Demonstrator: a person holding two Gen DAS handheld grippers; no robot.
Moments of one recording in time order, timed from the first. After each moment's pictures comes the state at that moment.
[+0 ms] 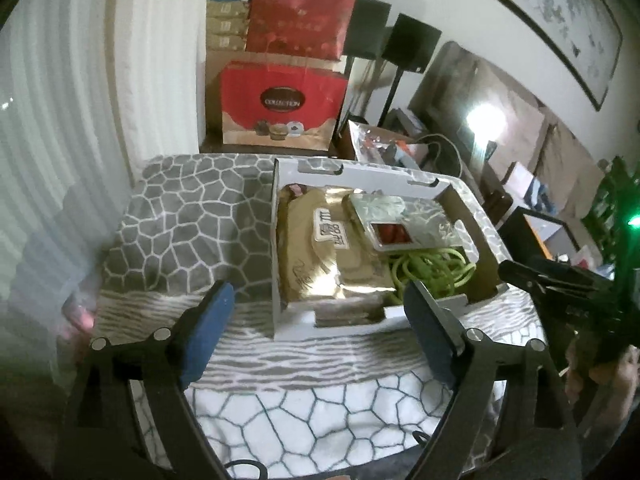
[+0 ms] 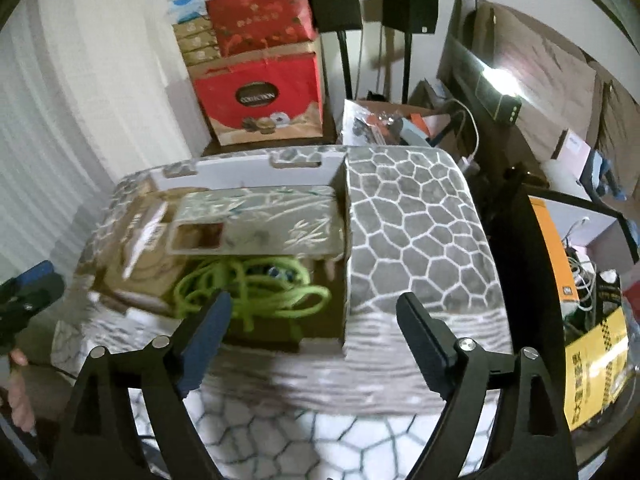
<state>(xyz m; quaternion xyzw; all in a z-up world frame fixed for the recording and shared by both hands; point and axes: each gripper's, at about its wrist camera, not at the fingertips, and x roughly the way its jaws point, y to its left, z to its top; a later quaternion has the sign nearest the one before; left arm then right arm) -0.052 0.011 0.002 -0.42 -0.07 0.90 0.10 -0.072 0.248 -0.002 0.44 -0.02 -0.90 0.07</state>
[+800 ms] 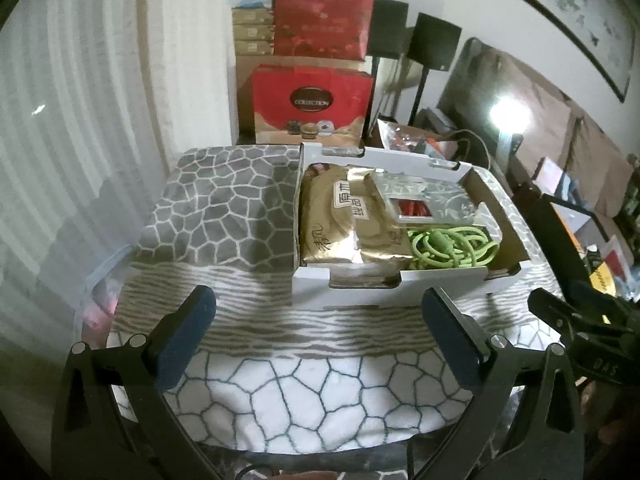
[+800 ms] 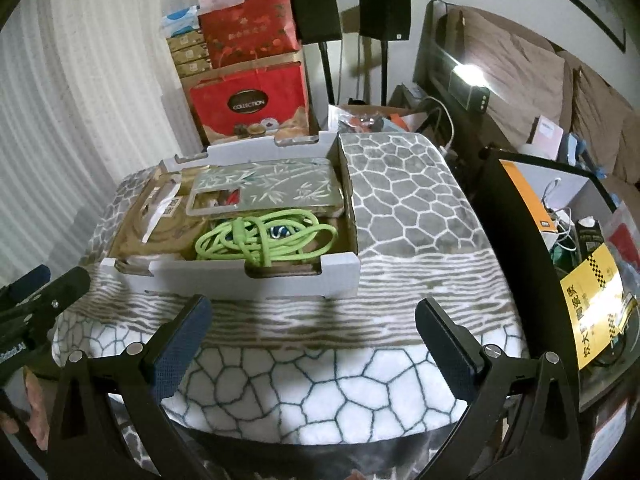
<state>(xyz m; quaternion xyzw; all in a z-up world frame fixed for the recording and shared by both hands) -0.025 0.019 -0.010 -0.41 -0.05 0.91 0.03 -0.016 0.236 -0.013 0.42 -0.03 -0.91 0.03</state>
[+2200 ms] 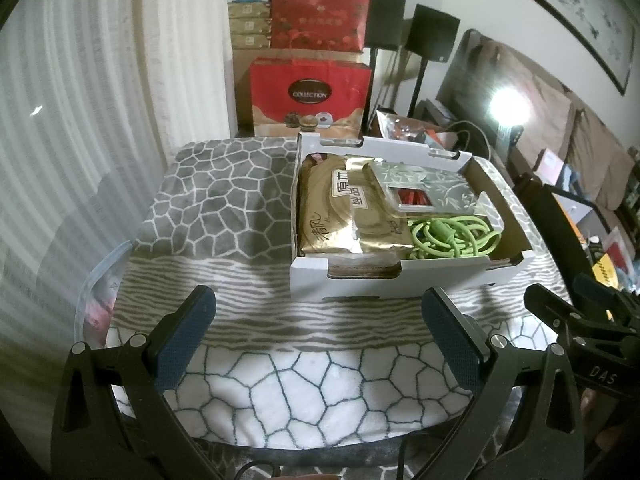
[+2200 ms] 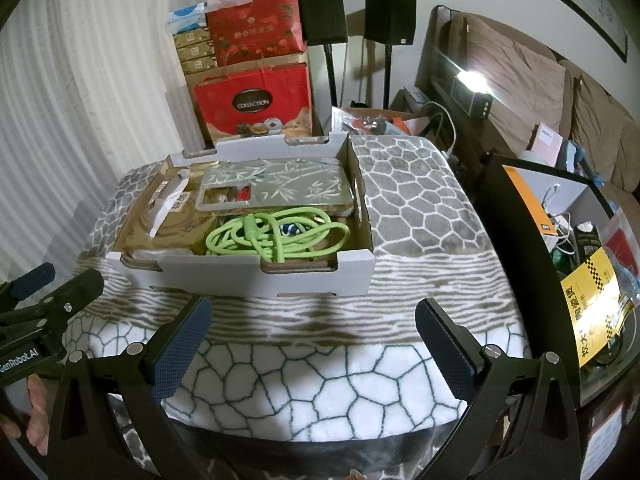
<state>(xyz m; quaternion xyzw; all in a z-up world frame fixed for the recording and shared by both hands) -0.025 0.022 -0.015 -0.42 -0.04 0.91 0.03 -0.012 0.226 -0.012 0.41 -0.02 -0.91 0.03</state>
